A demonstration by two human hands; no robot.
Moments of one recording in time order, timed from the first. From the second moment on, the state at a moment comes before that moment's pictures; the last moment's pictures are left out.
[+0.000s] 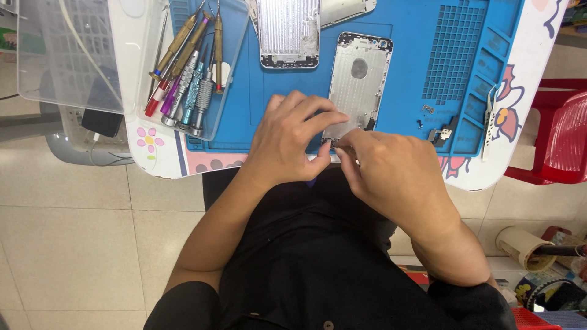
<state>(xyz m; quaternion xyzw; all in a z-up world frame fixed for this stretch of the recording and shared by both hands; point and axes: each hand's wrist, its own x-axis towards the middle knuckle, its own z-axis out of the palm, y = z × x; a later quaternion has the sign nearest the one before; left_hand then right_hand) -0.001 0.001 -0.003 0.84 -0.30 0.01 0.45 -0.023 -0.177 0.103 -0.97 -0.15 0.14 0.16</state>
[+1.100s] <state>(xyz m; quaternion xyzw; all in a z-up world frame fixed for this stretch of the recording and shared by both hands) -0.001 -0.004 -0.004 0.84 -0.32 0.02 0.45 -0.080 -0.235 0.054 -0.88 -0.02 -0.04 0.48</state>
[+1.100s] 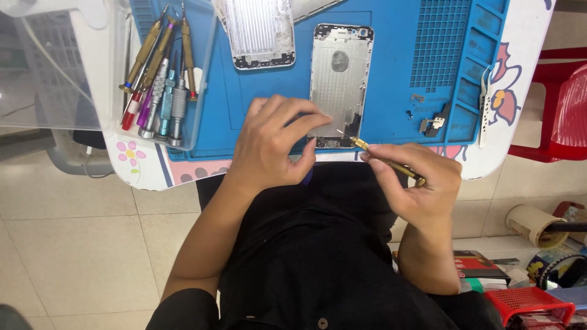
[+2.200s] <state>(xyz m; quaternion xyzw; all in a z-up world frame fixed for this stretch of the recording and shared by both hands) -0.001 -0.014 -0.001 0.86 -0.31 0.04 0.41 -0.115 -0.280 -0.044 -0.76 0.02 -0.26 0.60</state>
